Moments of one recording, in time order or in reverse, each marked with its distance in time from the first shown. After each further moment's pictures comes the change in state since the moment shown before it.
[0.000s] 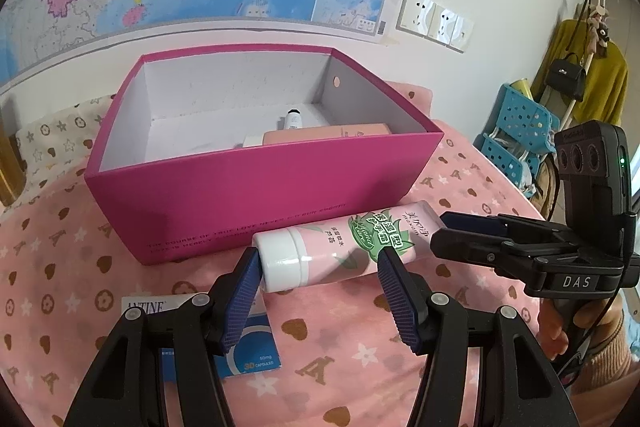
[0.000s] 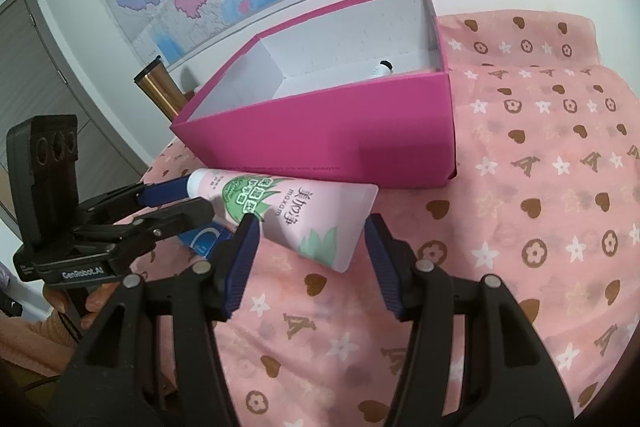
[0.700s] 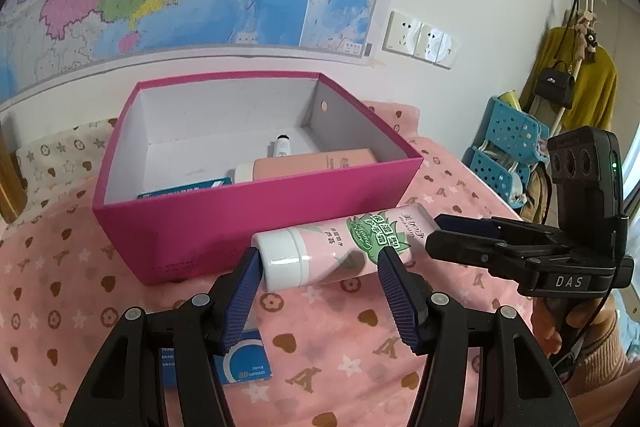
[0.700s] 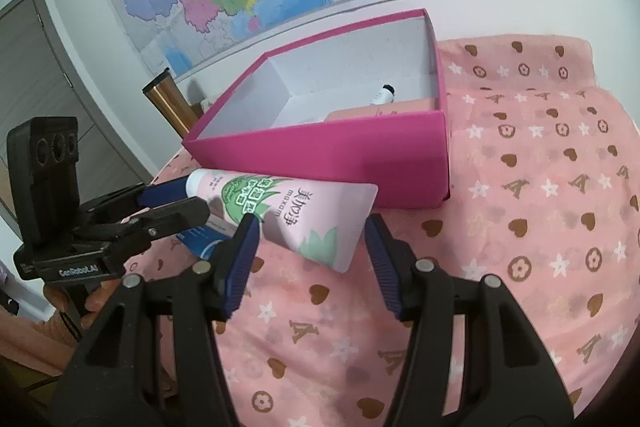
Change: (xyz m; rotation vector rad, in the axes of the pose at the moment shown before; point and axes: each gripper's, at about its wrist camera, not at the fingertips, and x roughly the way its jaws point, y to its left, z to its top) left arm -0.017 -0.008 0.011 0.020 -0.058 -0.023; right arm -0.019 0.007 0.008 -0.028 -0.051 -0.001
